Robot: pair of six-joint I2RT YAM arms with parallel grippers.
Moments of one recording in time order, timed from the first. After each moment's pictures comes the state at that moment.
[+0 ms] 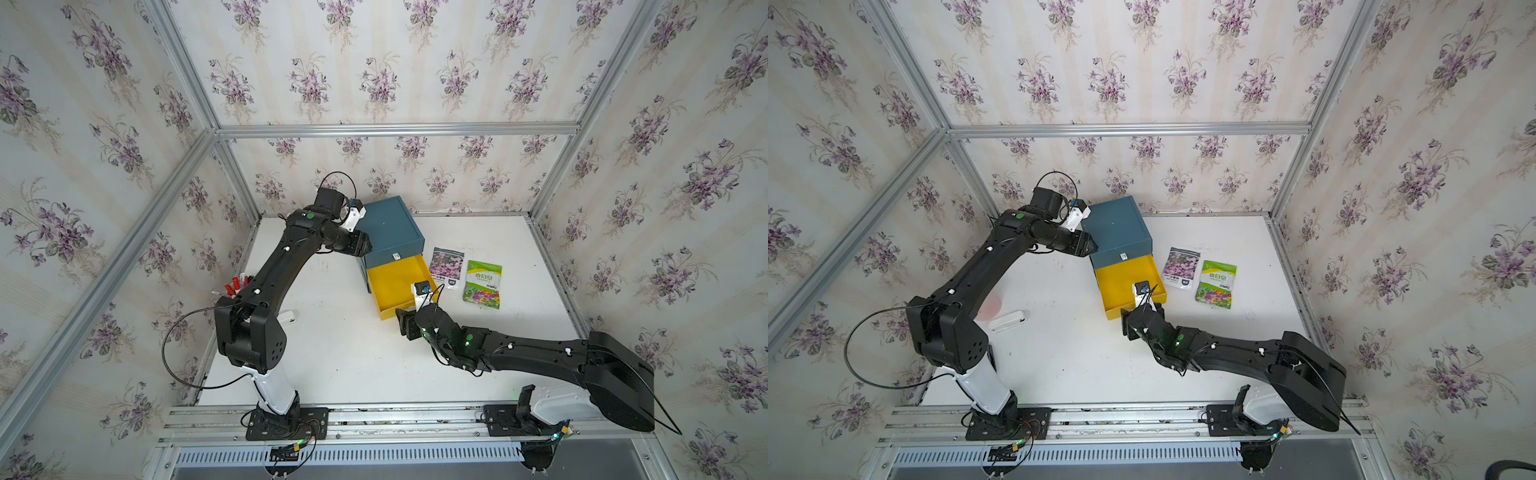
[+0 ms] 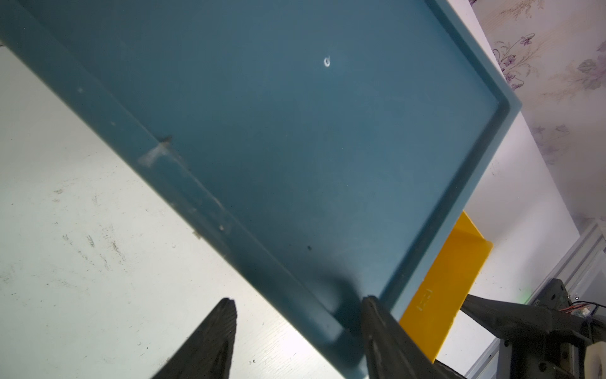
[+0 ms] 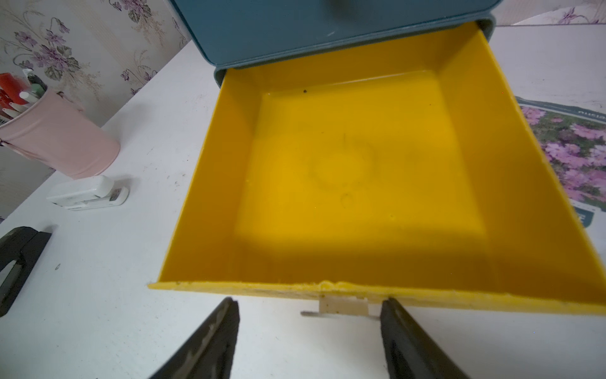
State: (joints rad) left arm -0.27 1.77 1.74 -0.98 0.33 0.01; right arm 1.06 1.39 0.67 0.13 0.44 0.52
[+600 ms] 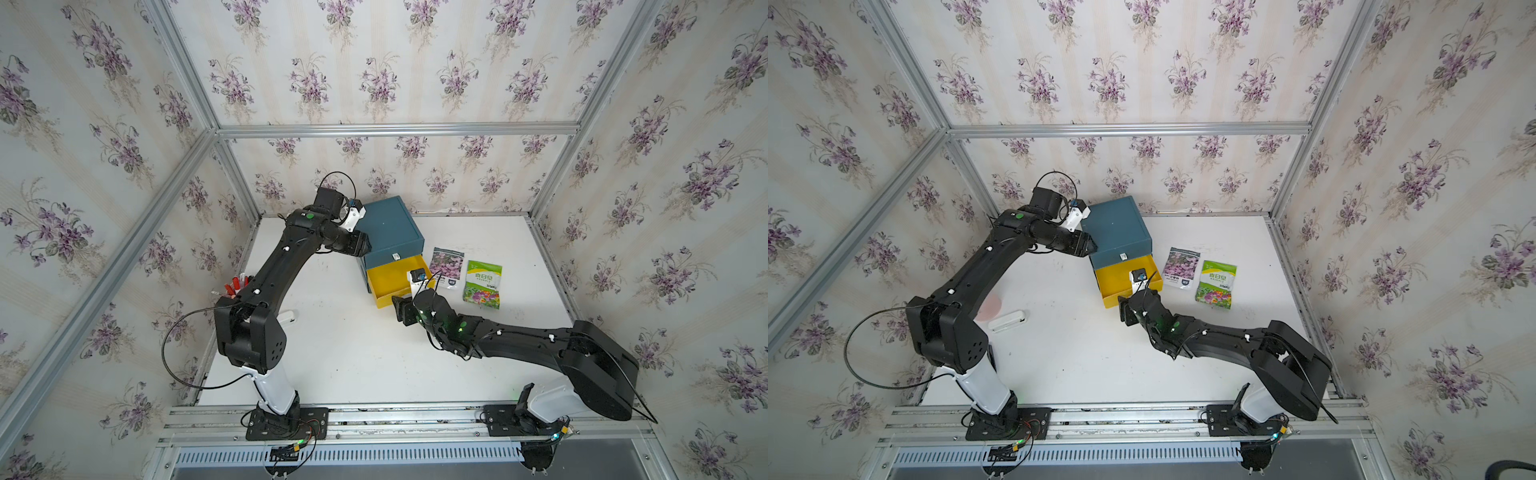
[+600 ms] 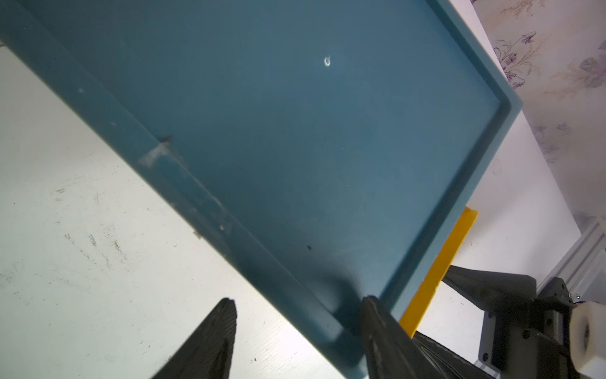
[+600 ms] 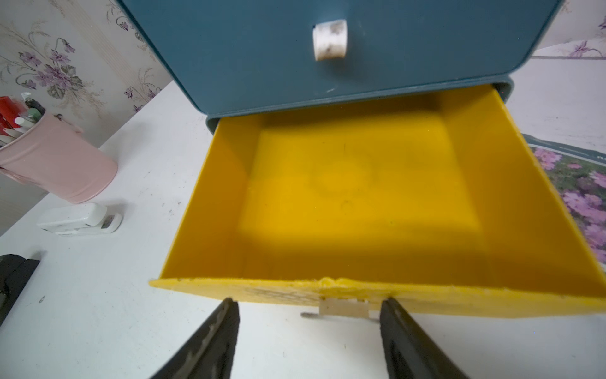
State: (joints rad) left arm -0.27 1.77 1.74 -0.98 0.33 0.02; right arm 0.96 1.50 0.75 0.23 0.35 0.42
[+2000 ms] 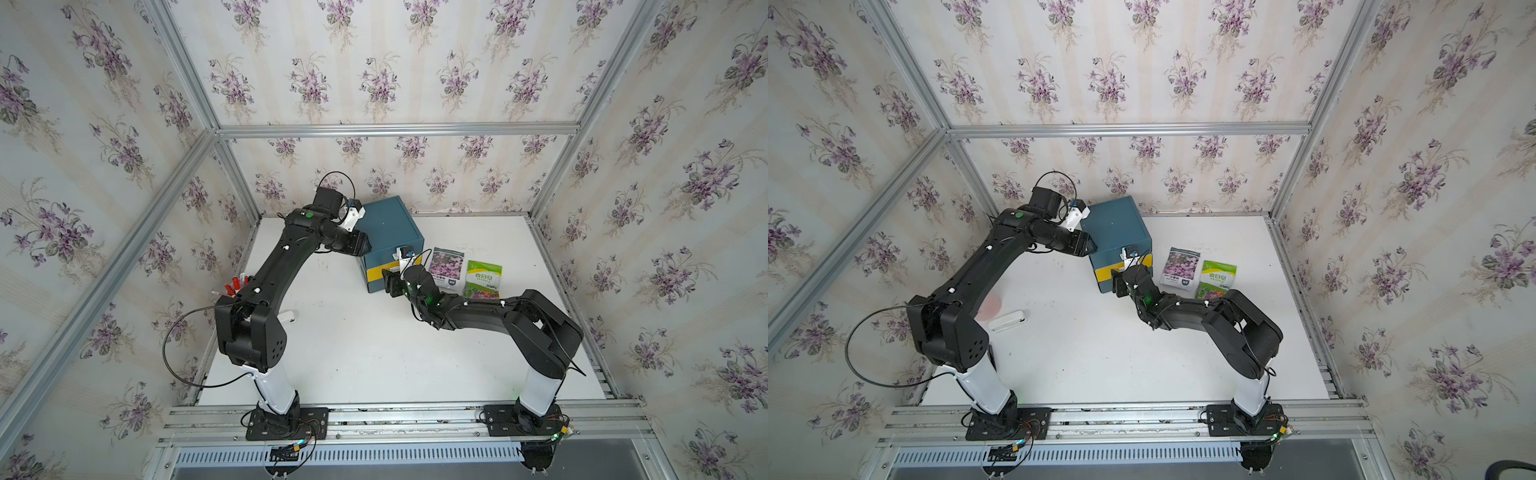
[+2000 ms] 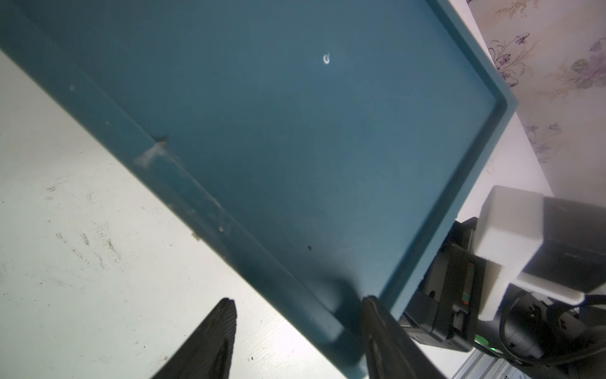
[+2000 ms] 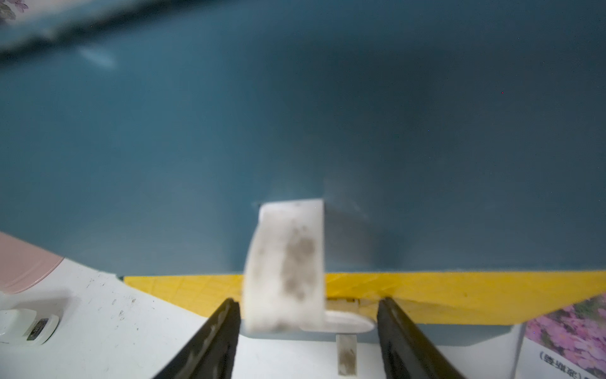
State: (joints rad) left arm -0.26 1.78 1.75 -1.00 0.35 0.02; right arm 0.83 1.82 0.96 0.47 0.30 0.34
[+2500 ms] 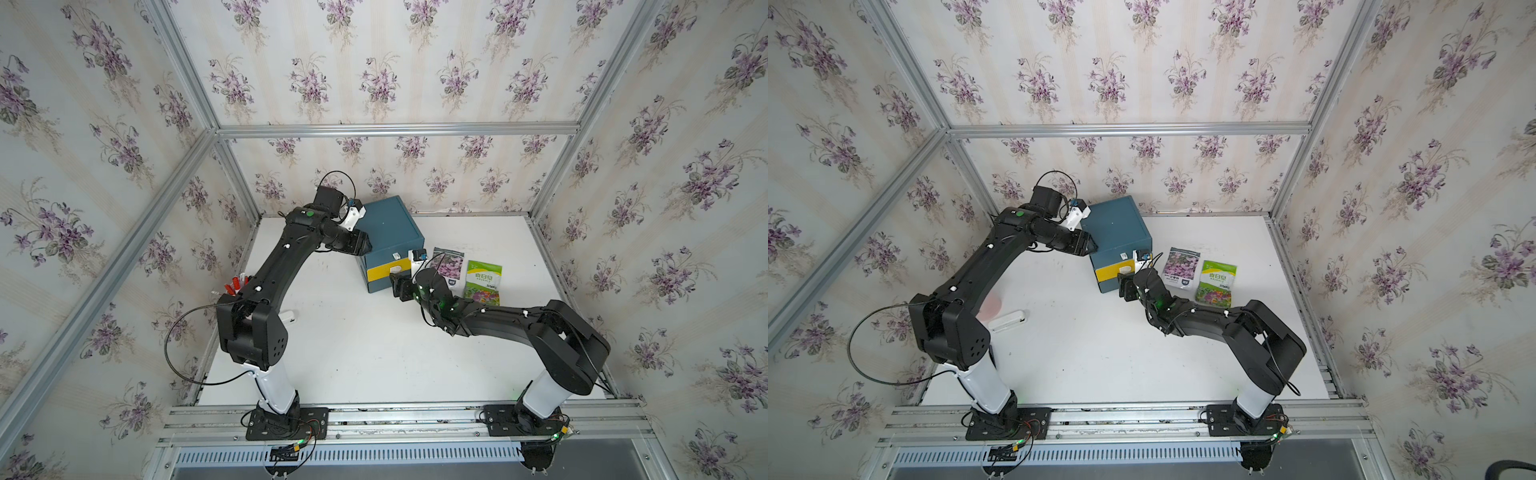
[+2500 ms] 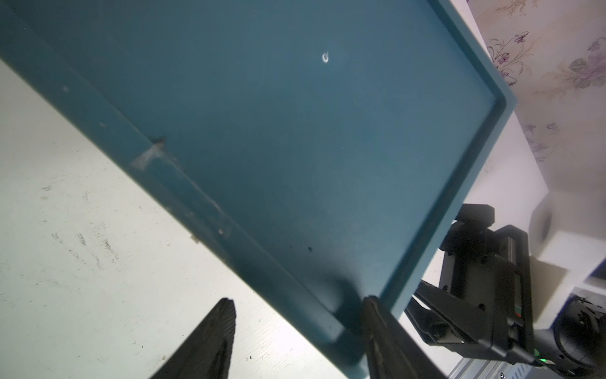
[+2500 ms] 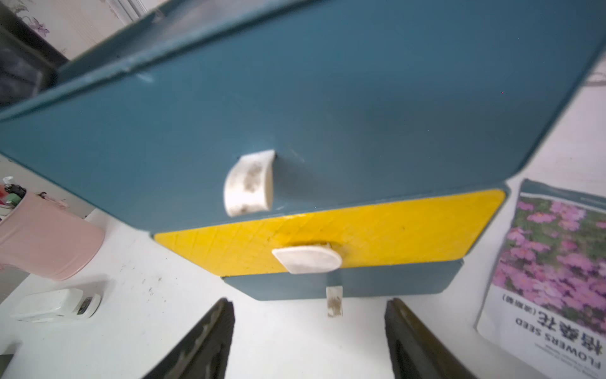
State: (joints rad) left arm -0.26 1.80 1.77 -1.01 0.36 0.02; right arm 0.82 1.66 0.84 0.39 0.24 0.44
